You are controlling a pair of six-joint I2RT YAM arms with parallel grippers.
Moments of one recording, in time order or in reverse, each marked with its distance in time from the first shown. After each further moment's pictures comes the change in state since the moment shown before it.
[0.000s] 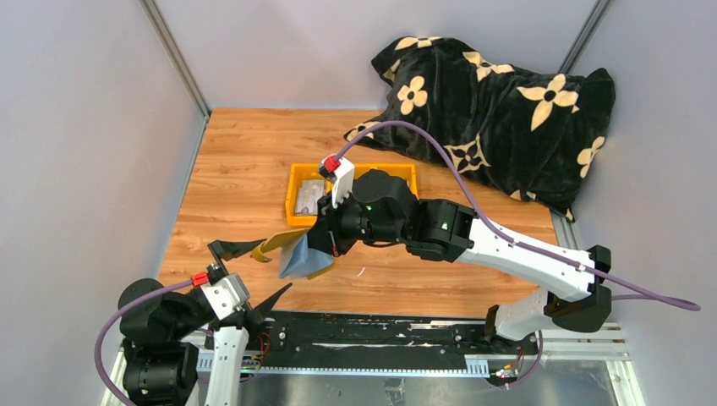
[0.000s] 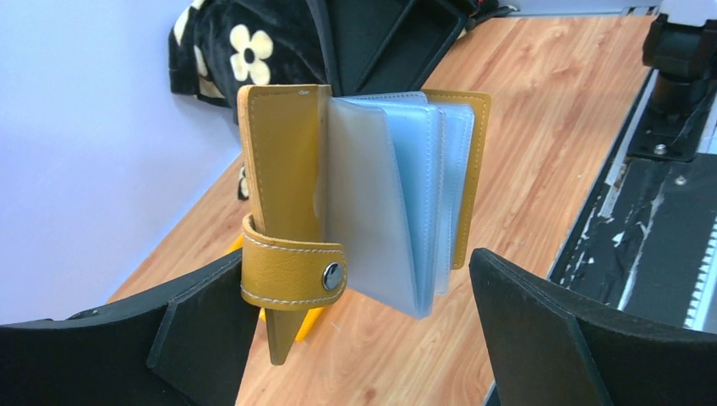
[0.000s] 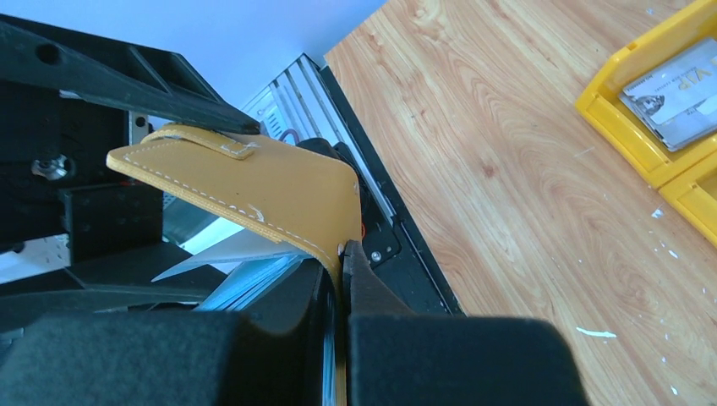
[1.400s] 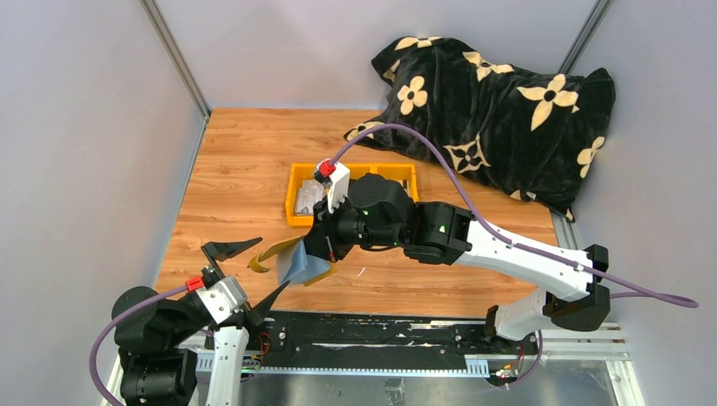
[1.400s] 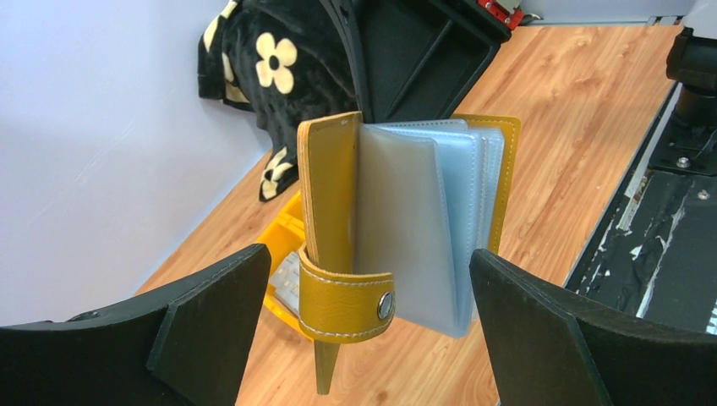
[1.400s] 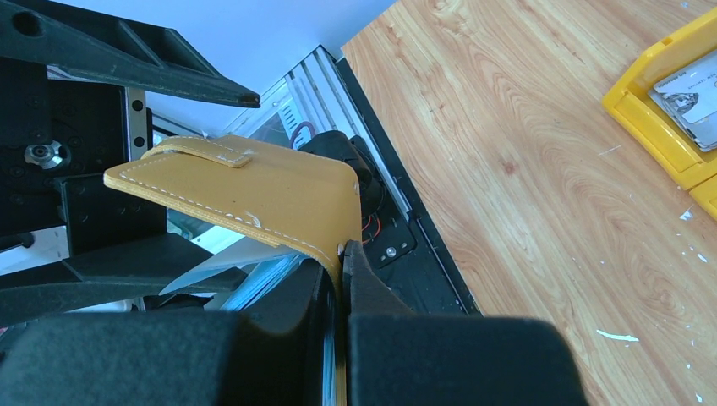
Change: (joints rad) left arm 0.016 0.002 0.043 0.008 -0.037 -0.007; right arm 0.027 0.016 0.028 -0.001 -0.011 0.015
